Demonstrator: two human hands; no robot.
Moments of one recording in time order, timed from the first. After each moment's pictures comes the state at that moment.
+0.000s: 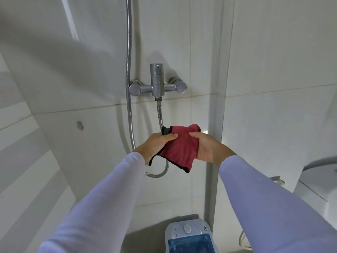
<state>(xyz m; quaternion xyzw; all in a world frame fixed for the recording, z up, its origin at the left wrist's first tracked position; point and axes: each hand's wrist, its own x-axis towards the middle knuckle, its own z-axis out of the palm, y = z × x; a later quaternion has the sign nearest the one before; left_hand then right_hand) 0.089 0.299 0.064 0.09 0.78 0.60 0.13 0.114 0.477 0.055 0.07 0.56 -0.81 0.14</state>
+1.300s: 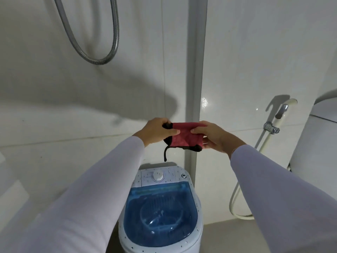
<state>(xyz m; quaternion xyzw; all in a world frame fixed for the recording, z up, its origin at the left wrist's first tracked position) 0.052 0.407 -0.372 0.20 0.90 0.39 0.00 0.084 0.610 -0.390 0.01 0.75 -0.66 0.03</state>
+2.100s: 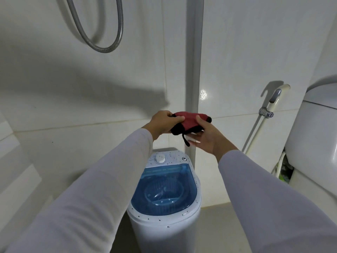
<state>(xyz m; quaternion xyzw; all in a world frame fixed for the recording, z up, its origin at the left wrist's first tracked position) 0.101 0.419 -0.388 0.13 0.83 0.54 0.04 0.135 0.580 -0.431 0.07 0.54 -0.84 0.04</state>
